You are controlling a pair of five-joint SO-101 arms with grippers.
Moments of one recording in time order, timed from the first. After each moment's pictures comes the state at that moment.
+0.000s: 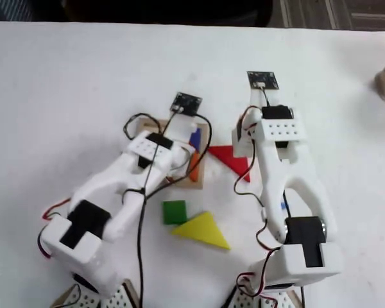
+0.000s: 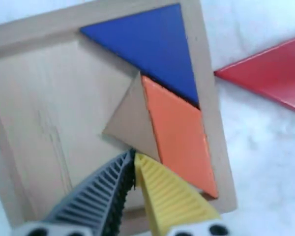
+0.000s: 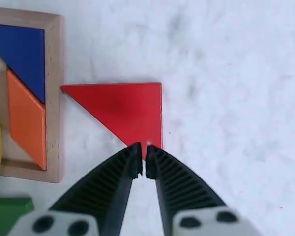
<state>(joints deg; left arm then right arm) 22.3 11.6 27.3 43.3 8.8 -6.4 2.4 16.1 68.7 1.7</state>
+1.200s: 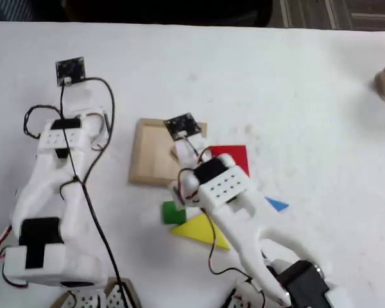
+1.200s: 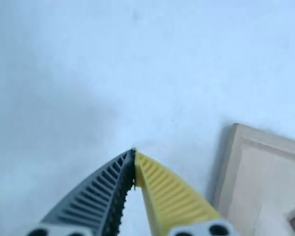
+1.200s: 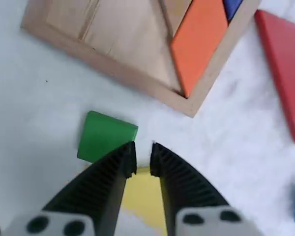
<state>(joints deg) -10.7 1.6 28.3 38.6 8.7 -38.2 -16.8 40.1 62.7 -10.7</state>
